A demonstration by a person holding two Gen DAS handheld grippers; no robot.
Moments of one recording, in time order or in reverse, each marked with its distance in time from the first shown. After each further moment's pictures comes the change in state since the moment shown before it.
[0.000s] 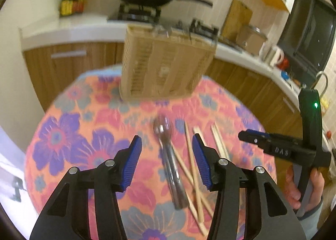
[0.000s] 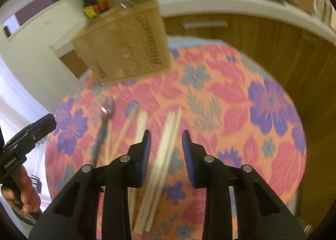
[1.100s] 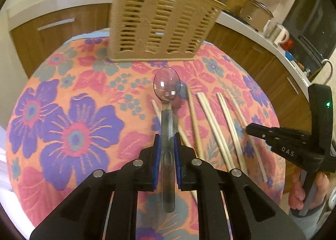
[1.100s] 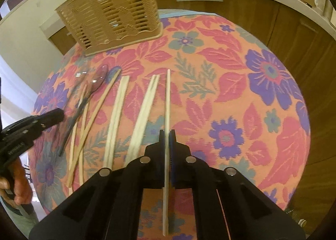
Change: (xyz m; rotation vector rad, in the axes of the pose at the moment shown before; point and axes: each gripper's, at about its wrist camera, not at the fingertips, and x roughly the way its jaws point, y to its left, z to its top) left arm 0.040 0.001 -0.022 -0.015 0.156 0.014; right arm 0.022 -0.006 -0.029 -0.029 0.088 -0.071
